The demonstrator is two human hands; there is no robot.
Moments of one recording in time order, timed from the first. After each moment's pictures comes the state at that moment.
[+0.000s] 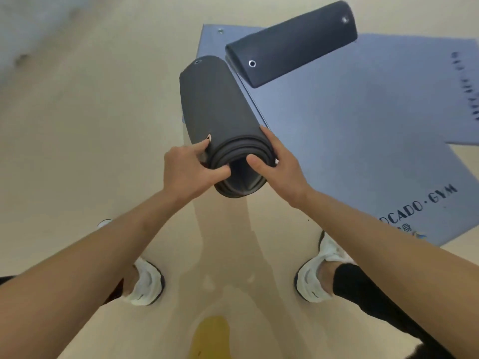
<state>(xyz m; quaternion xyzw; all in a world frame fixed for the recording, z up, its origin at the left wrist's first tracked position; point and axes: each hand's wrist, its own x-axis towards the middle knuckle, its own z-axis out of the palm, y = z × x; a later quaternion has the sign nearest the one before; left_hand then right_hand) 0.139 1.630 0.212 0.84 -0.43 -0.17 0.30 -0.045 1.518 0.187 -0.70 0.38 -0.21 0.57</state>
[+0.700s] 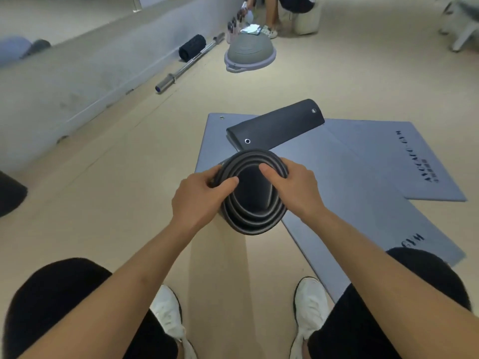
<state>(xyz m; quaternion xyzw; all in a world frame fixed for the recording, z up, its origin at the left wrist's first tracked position) 0.120 1.656 0.394 0.80 -0.39 -0.24 0.38 -0.042 1.530 0.372 -0.75 0.47 -0.26 0.39</state>
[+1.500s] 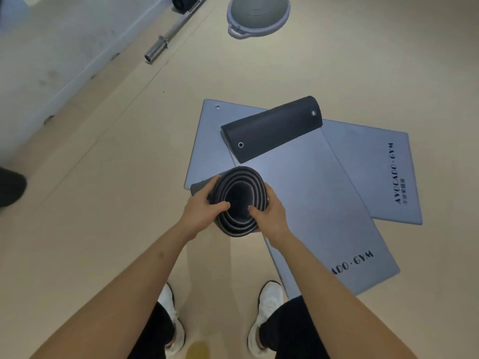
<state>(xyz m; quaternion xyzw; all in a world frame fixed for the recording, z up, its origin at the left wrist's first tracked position) 0.202 1.476 0.503 0.75 -0.25 -0.49 0.36 0.032 1.386 0.493 -0.59 0.53 -0.12 0.59</state>
